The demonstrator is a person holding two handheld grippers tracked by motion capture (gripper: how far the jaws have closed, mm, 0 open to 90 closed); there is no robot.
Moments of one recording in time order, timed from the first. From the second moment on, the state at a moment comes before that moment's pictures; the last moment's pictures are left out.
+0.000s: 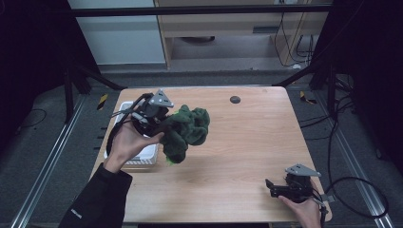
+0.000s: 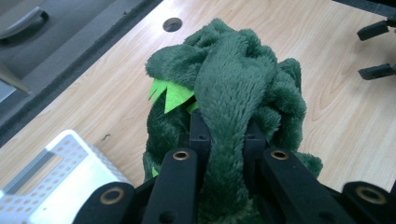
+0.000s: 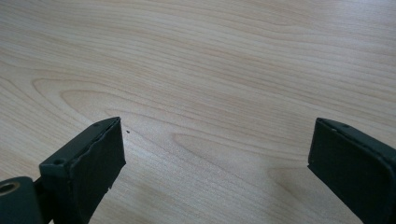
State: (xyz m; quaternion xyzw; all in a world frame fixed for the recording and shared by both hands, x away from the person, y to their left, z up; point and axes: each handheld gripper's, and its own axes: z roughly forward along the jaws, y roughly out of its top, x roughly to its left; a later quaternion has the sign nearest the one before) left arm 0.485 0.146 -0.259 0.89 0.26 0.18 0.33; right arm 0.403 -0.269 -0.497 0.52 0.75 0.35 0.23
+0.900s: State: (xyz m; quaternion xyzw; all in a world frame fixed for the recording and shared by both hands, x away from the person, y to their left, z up) left arm 0.492 0.092 -0.292 0.92 0.22 0.15 0.30; right arm 0.402 -0.271 -0.494 0.52 0.74 0.36 0.23
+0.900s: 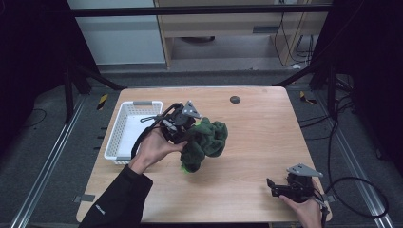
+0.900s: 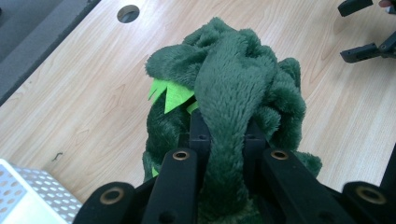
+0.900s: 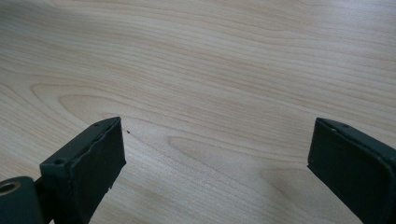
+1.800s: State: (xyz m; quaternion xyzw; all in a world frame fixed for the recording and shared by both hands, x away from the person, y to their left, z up) left arm 0.506 0.046 -0.339 0.93 0.21 0.11 0.27; right arm 0.402 -0.274 -0.494 0.52 0.74 0.36 0.24
